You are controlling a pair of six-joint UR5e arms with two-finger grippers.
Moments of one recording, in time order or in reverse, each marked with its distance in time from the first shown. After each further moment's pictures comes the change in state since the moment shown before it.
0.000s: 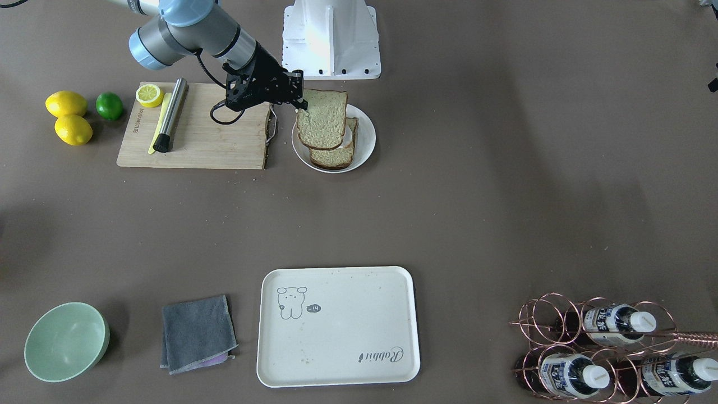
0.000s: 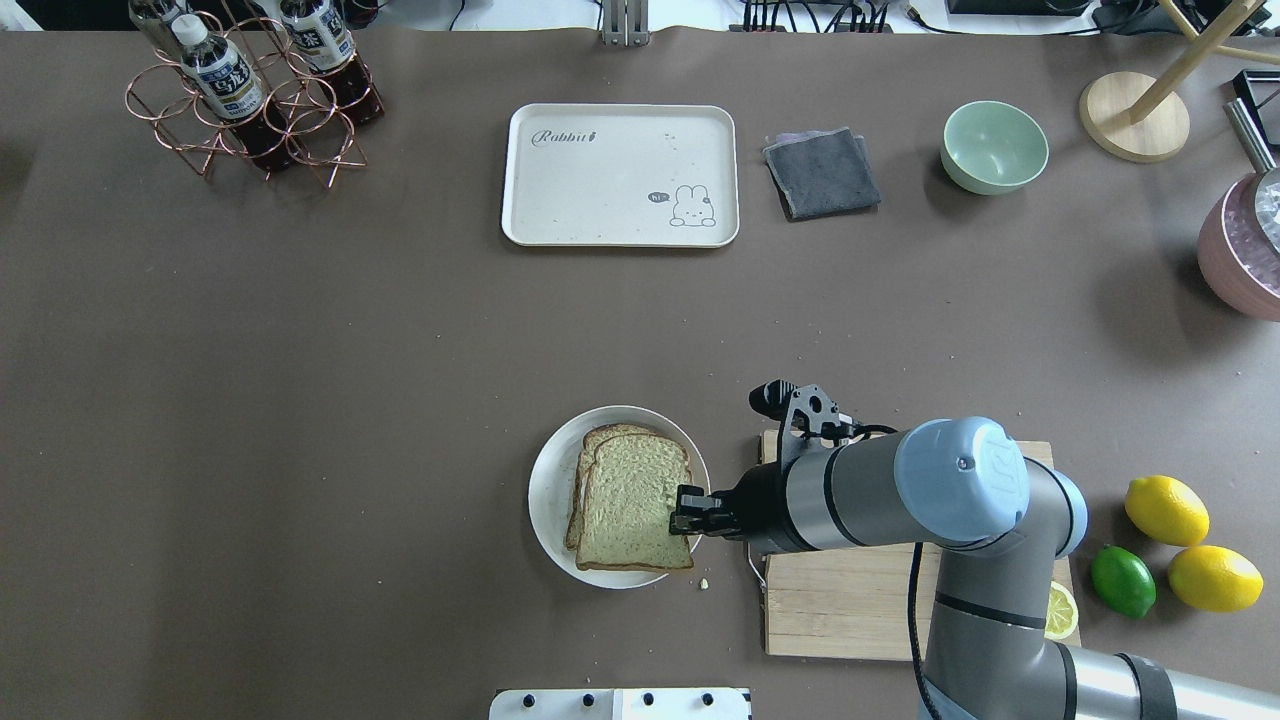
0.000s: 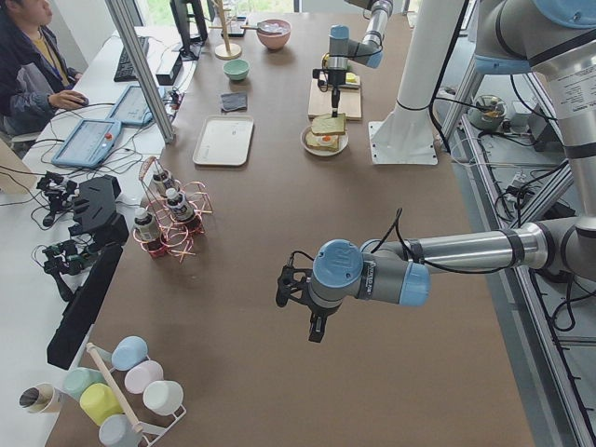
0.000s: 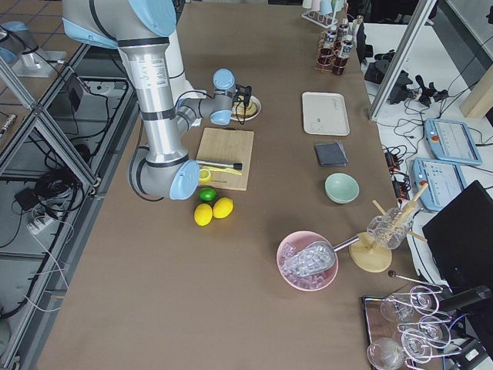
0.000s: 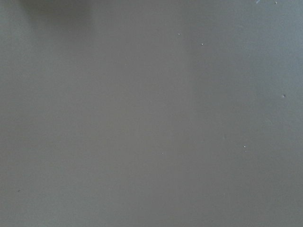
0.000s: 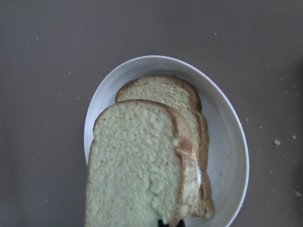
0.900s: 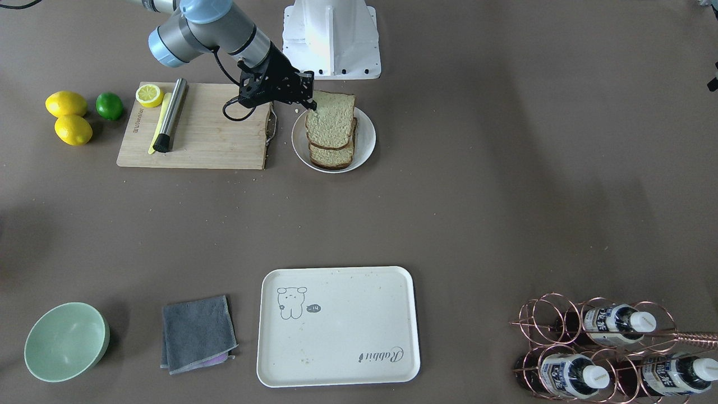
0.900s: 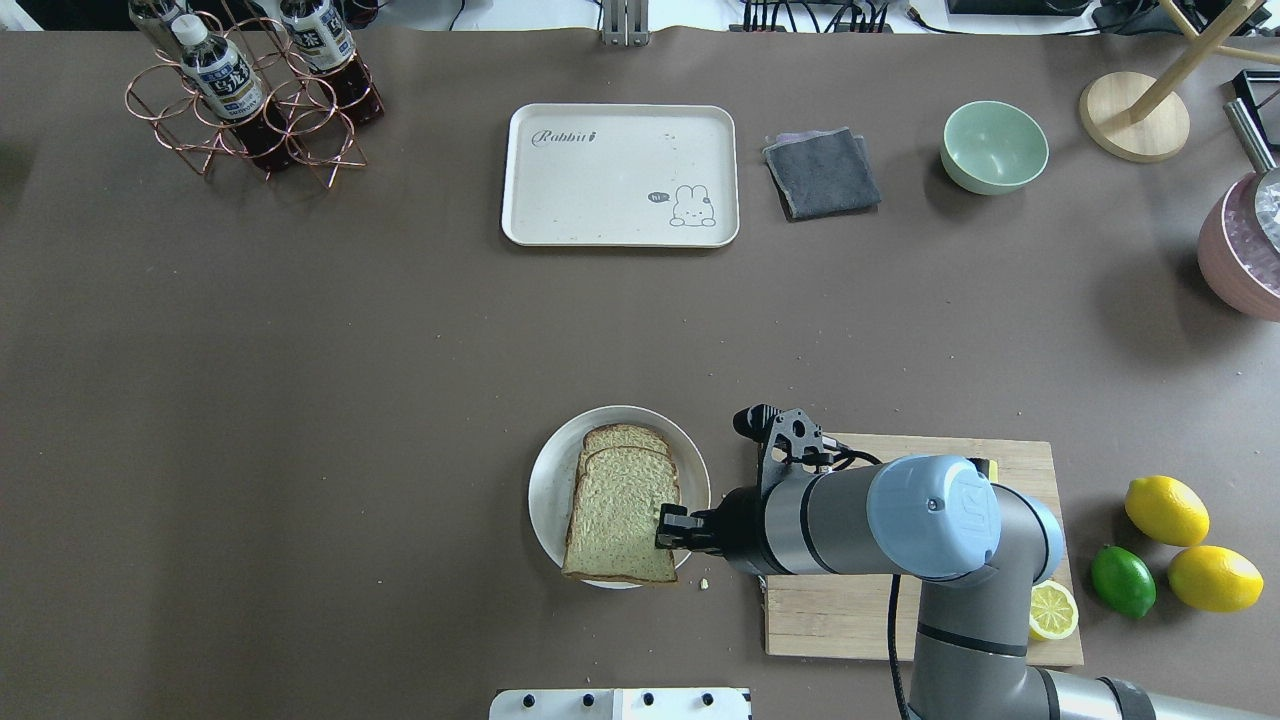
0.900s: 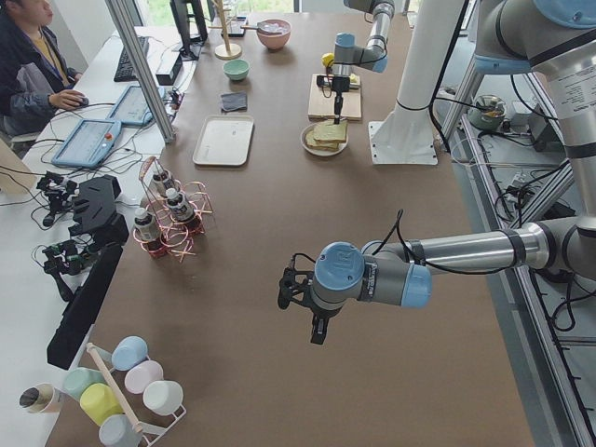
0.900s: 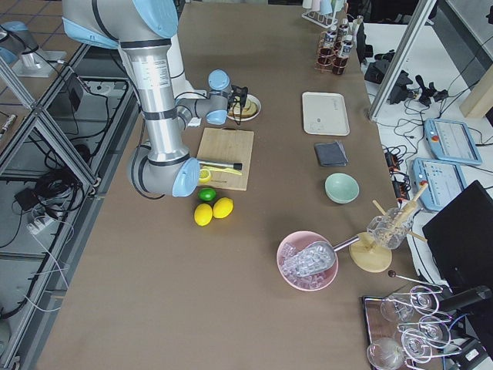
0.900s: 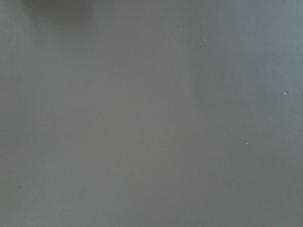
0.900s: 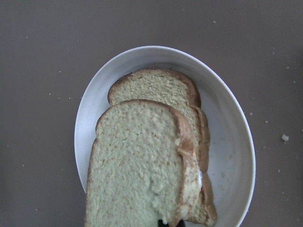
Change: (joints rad) left arm 0.000 0.005 0.007 -0.001 0.000 0.003; right arm -0.029 0.019 -0.033 0.000 -0.065 0.011
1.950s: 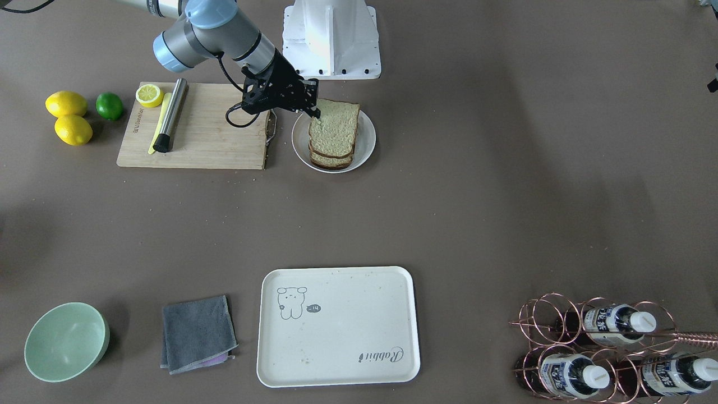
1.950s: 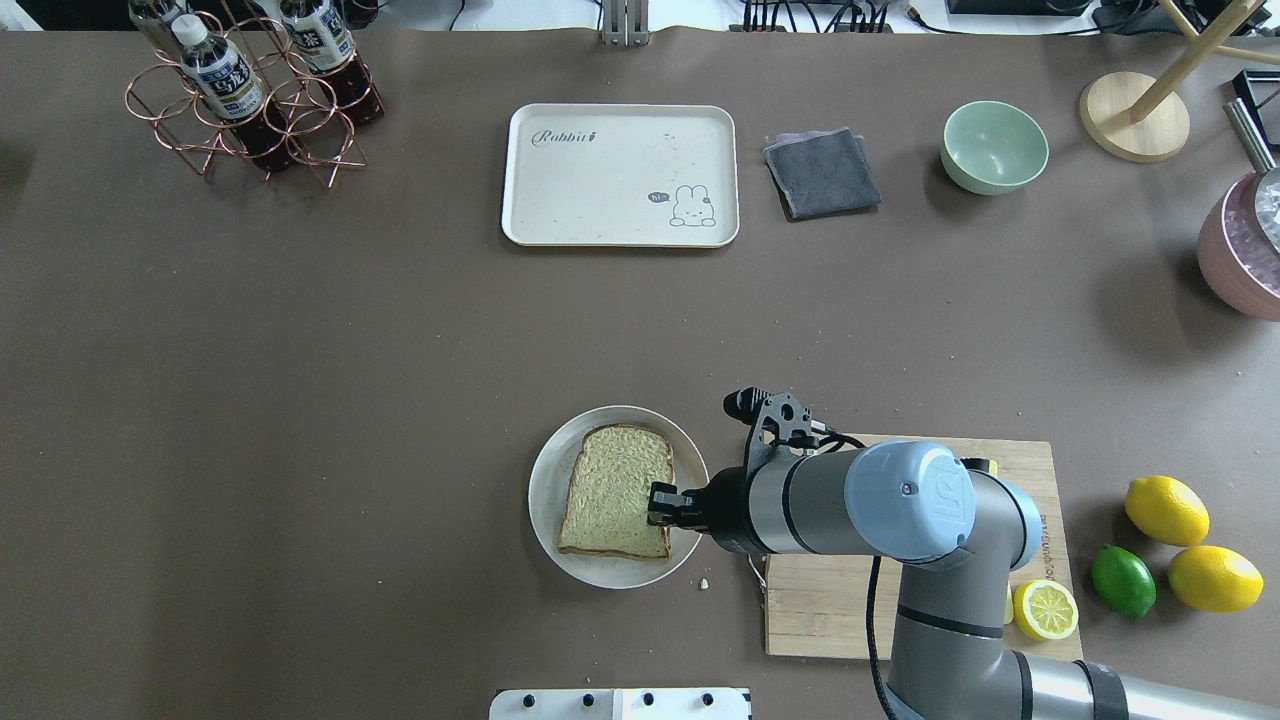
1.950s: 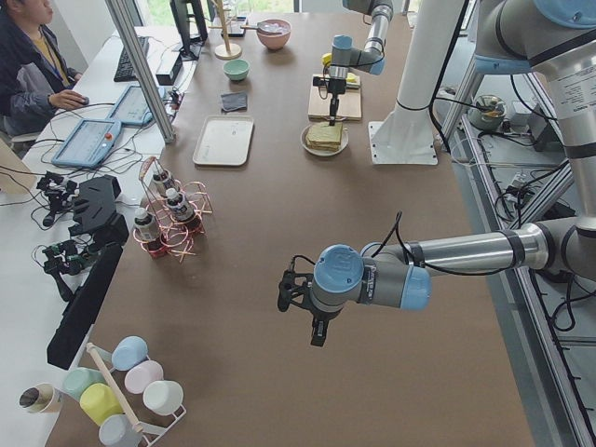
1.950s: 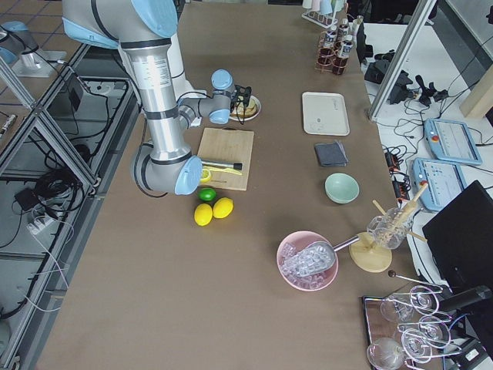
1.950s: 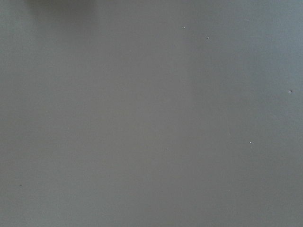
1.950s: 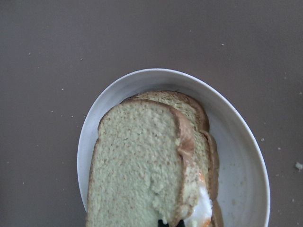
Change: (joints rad) left arm 0.000 -0.004 0.010 -0.004 0.000 0.000; right arm 0.017 0.027 -0.035 0.000 -0.008 -0.001
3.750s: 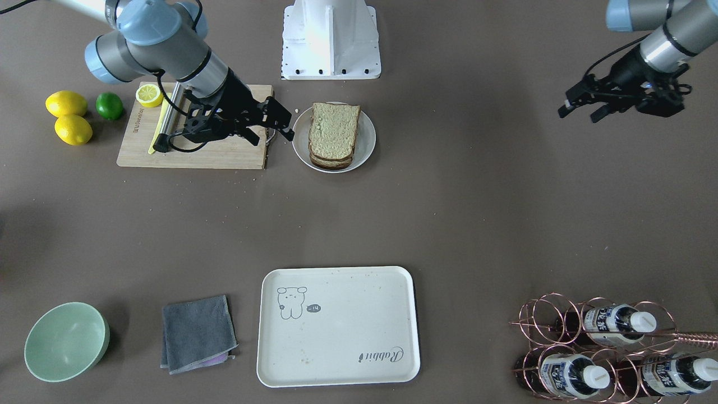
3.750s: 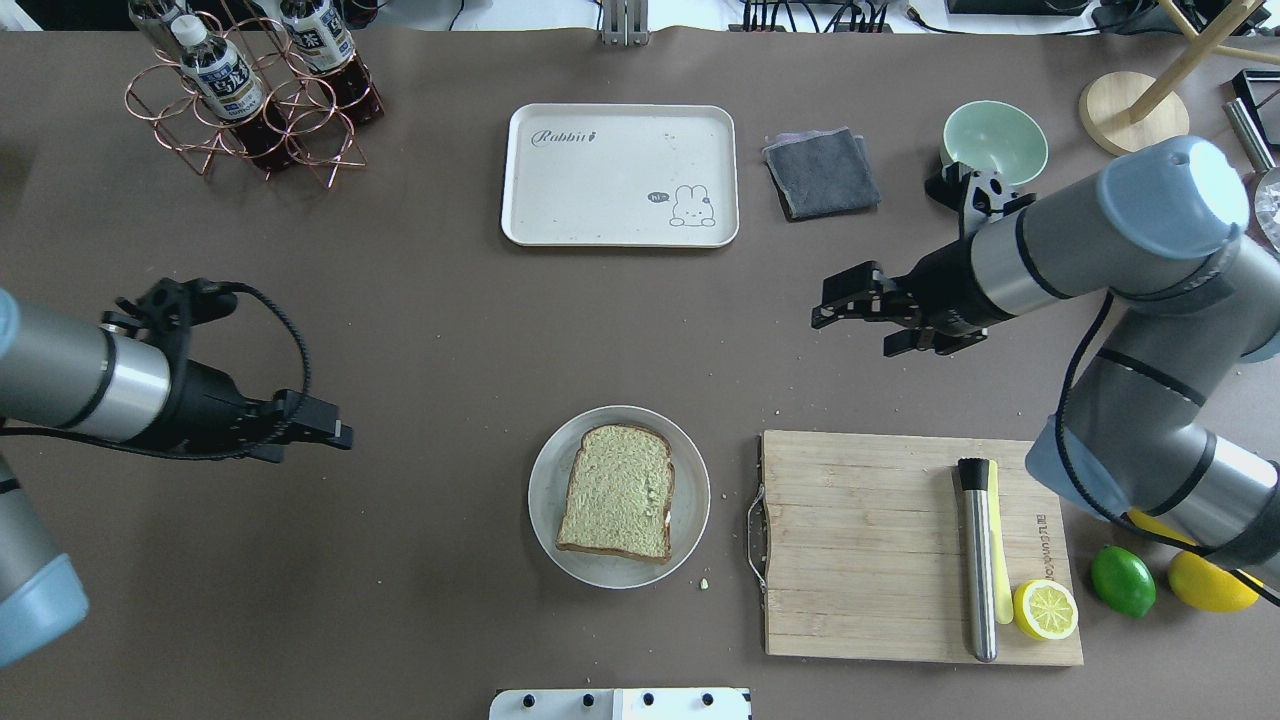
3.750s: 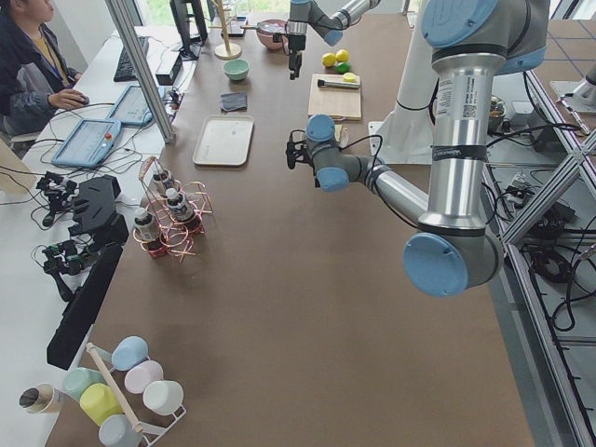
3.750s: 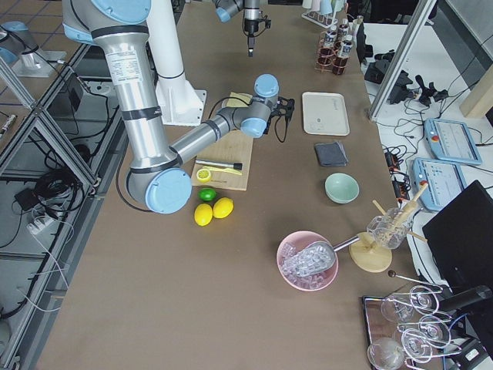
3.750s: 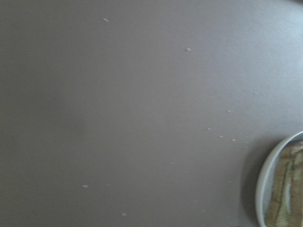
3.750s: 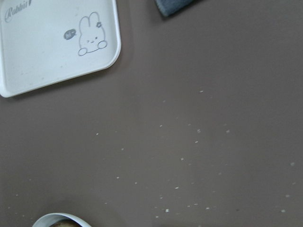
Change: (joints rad) left arm 0.995 -0.523 -0.192 -0.262 0.341 -1.462; right arm 0.541 -0.153 0.043 -0.144 0.497 -0.299
